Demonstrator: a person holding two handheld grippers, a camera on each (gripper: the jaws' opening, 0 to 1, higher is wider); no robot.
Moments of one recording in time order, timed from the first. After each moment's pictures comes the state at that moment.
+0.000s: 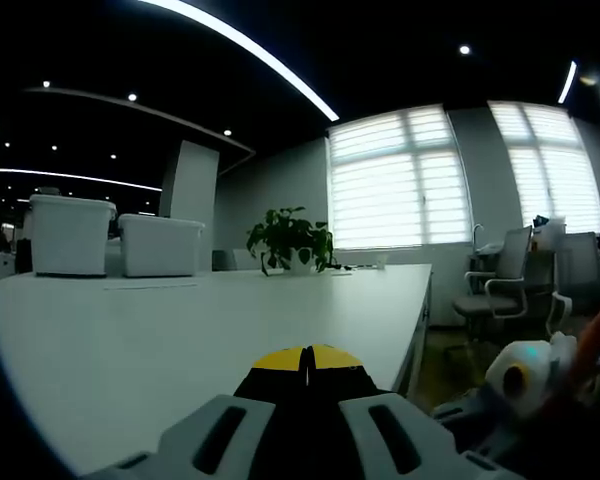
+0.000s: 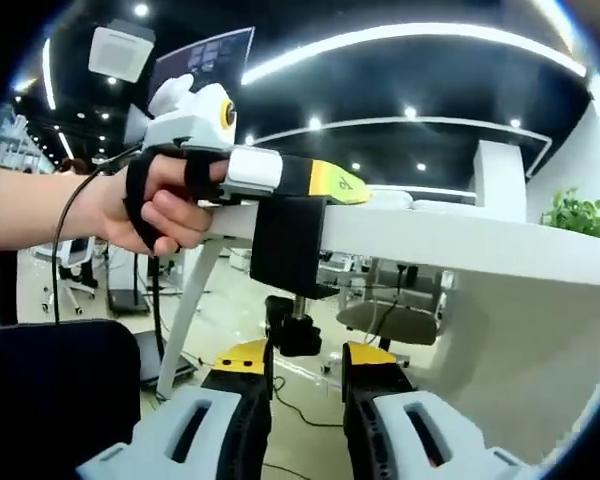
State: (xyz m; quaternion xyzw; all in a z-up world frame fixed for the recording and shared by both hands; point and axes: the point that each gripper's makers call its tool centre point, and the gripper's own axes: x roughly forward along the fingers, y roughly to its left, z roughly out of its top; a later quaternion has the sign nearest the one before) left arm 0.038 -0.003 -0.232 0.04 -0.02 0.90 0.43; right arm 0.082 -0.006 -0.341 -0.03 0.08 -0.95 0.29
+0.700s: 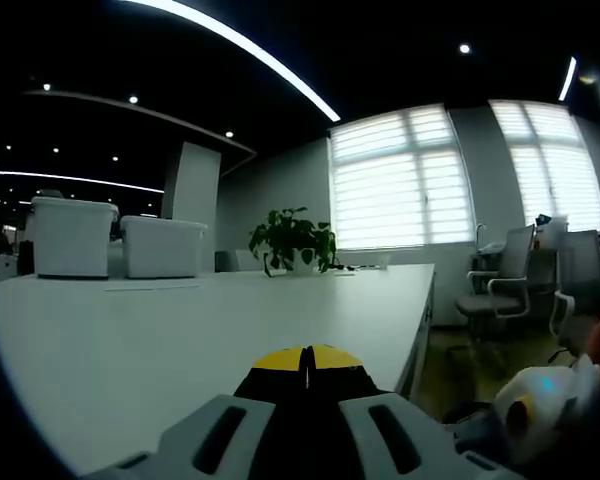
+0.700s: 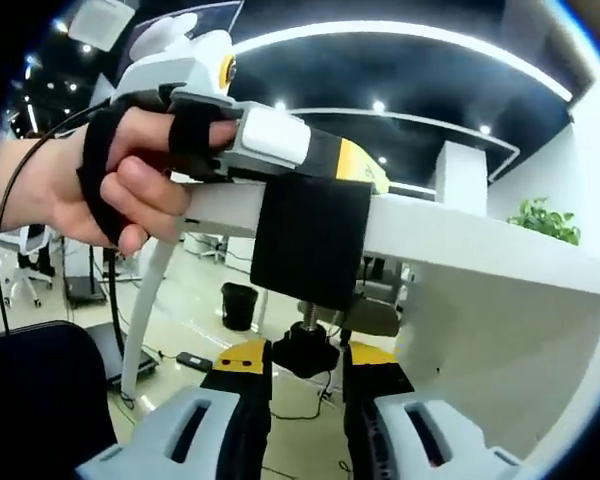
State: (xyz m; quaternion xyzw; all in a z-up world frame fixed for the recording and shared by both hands) left arm 0.033 -0.005 -0.233 0.04 -0.02 0.91 0.42; right arm 0.060 -0.023 -0.343 -0.02 0.10 -0.97 0.20
